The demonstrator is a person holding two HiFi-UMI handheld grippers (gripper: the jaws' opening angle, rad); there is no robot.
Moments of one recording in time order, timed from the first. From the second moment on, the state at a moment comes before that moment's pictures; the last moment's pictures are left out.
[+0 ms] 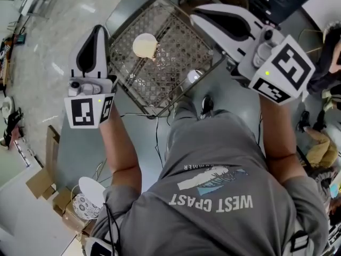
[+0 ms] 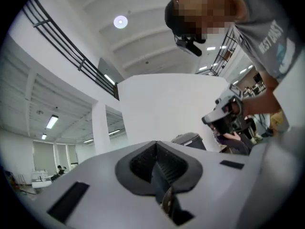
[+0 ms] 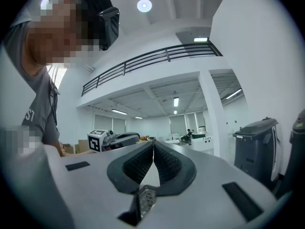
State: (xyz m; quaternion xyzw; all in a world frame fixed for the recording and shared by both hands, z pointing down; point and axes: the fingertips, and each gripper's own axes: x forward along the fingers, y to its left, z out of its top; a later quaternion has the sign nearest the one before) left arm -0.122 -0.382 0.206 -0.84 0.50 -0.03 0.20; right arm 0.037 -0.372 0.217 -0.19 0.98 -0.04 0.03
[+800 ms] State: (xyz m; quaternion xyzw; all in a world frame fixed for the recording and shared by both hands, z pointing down) left arm -0.103 -0.258 0.075 -0.85 0.48 0.05 0.22; right arm 0.046 -0.297 0.108 -0.13 0.99 0.04 0.06
